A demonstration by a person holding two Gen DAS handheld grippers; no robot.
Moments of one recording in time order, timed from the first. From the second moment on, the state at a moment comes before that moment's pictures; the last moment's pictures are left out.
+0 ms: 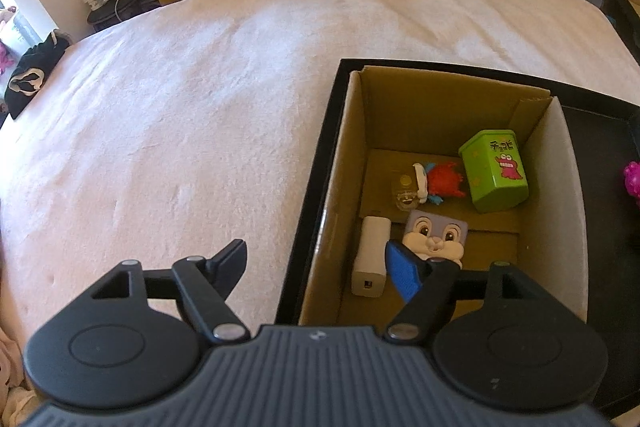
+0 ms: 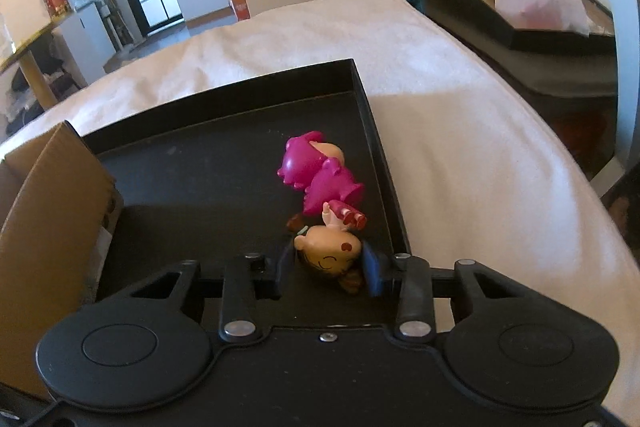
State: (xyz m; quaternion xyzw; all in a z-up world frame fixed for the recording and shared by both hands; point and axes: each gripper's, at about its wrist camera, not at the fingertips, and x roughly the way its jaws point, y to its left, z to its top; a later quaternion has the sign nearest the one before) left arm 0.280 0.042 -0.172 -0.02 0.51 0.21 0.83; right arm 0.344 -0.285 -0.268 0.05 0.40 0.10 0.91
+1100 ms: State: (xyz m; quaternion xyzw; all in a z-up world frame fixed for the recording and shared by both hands) left arm 0.246 0.057 -0.164 -0.11 0.49 0.15 0.85; right arm 0.285 -0.236 -0.190 0.06 0.37 0.16 0.91
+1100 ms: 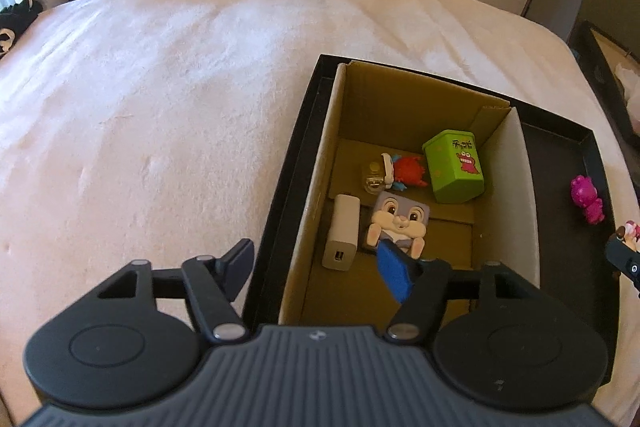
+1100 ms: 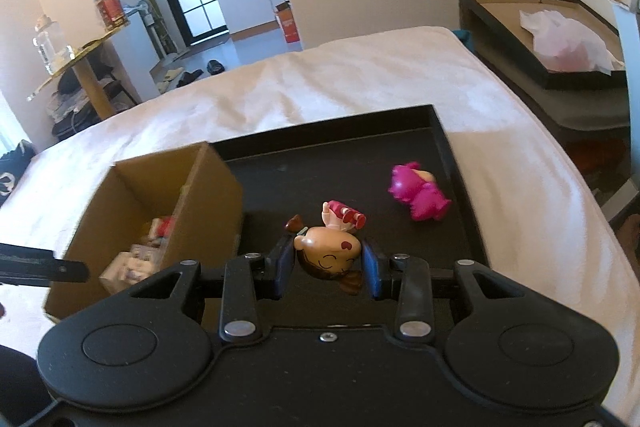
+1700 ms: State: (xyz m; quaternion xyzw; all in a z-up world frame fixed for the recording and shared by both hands) left arm 0.237 0.073 -0.168 -0.15 0.49 0.15 0.85; right arm 0.272 -0.172 -0.159 0.04 0.36 0.23 0.91
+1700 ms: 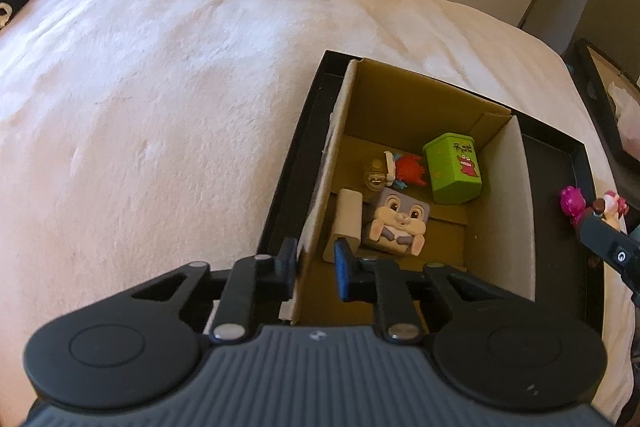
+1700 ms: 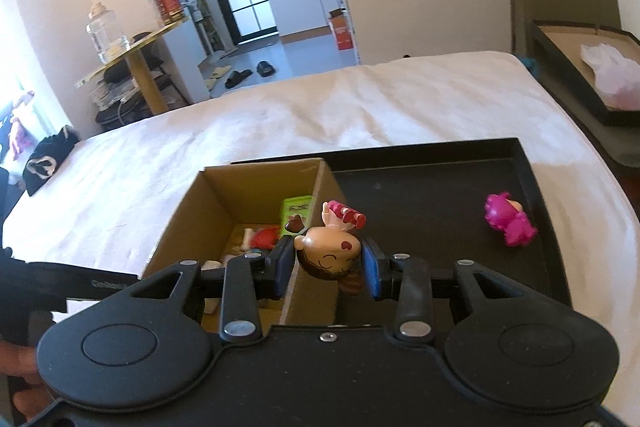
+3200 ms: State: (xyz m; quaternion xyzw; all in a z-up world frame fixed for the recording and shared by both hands) left arm 0.237 0.102 -0.174 -0.21 0.50 0.10 0.84; right arm 0.255 -0.147 -0.157 -0.04 0.39 0.23 0.89
